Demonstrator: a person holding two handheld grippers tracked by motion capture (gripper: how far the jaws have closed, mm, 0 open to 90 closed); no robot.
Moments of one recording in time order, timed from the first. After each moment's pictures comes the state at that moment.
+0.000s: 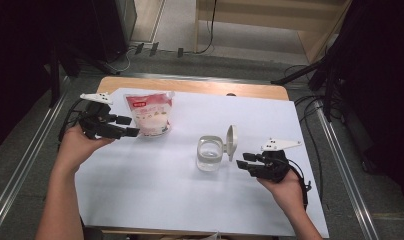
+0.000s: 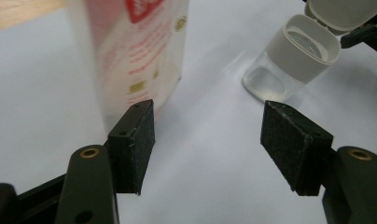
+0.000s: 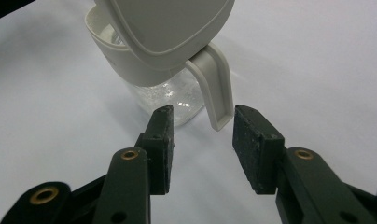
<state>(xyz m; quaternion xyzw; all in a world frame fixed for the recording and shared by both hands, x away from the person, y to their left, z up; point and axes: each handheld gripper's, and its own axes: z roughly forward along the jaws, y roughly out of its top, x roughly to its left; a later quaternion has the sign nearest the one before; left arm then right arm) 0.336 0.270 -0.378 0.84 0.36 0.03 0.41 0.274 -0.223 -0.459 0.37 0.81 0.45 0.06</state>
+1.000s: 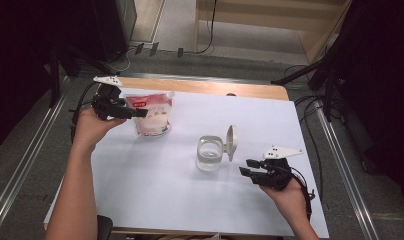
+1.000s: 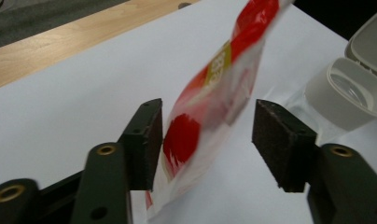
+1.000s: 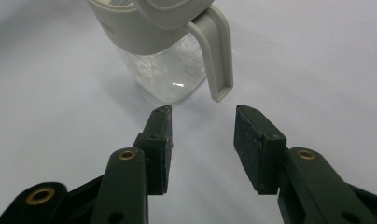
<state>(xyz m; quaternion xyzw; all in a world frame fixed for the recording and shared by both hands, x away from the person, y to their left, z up) 0.391 0.254 -0.379 0.83 0.37 0.05 0.42 0.256 -0.228 -0.466 0.38 0.82 0.43 0.07</state>
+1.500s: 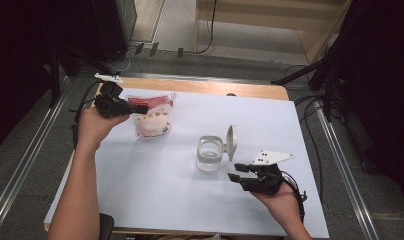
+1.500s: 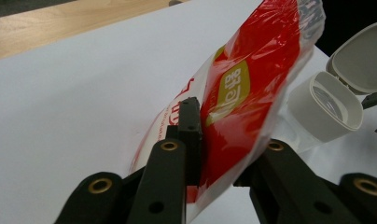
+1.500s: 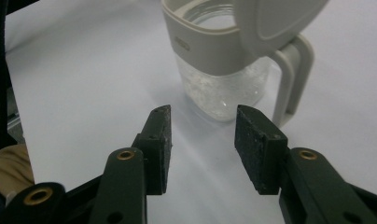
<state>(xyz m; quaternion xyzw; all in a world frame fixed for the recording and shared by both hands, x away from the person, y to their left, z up) 0.395 0.251 -0.382 0.81 0.39 0.00 0.43 0.241 -0.201 -0.458 0.32 0.83 0.45 0.06</state>
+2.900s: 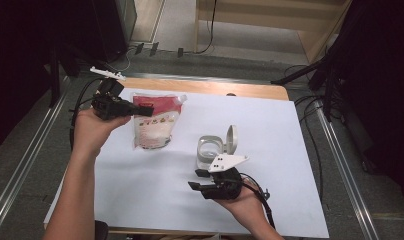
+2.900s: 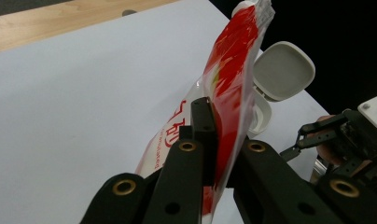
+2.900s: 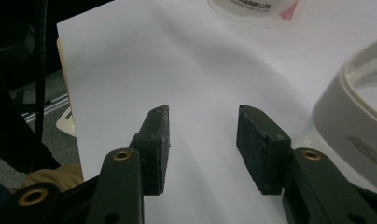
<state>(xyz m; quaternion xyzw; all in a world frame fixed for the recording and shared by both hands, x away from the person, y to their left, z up) 0.347 0.220 -0.323 0.81 0.39 -0.03 0.44 0.227 -0.103 -0.449 0.25 0.85 0.46 0.03</state>
